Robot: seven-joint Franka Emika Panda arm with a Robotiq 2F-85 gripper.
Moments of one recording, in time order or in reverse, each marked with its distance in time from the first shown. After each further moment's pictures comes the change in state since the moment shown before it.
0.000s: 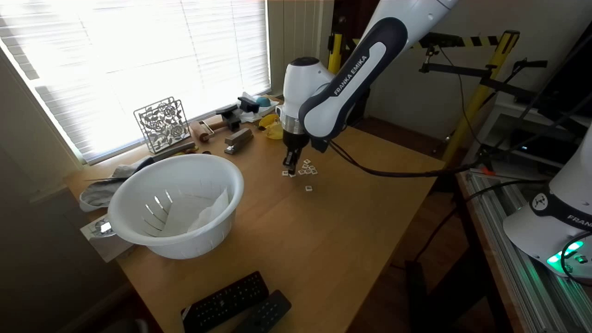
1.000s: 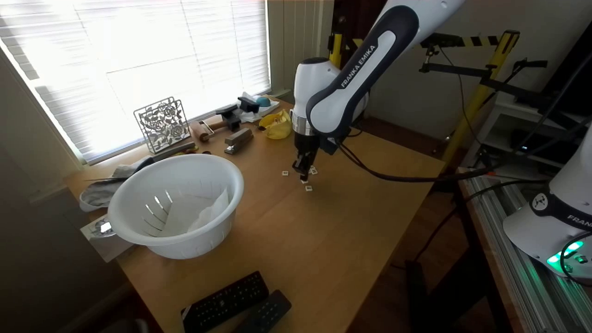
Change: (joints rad) arm -0.002 -0.071 0.009 -0.111 0.129 -0.043 0.055
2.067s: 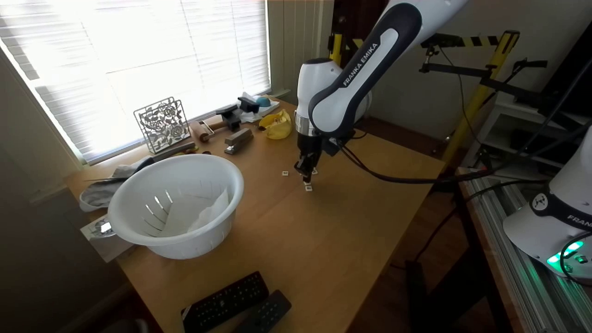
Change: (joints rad) arm -0.001 -0.017 0.002 -0.029 0.036 0.000 0.043
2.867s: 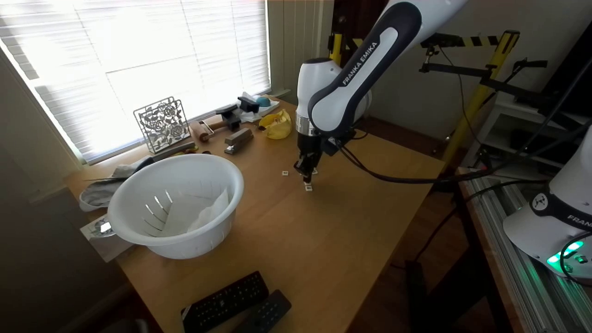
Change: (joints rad) arm 0.000 0.000 0.000 0.002 0.010 -0.011 0.032
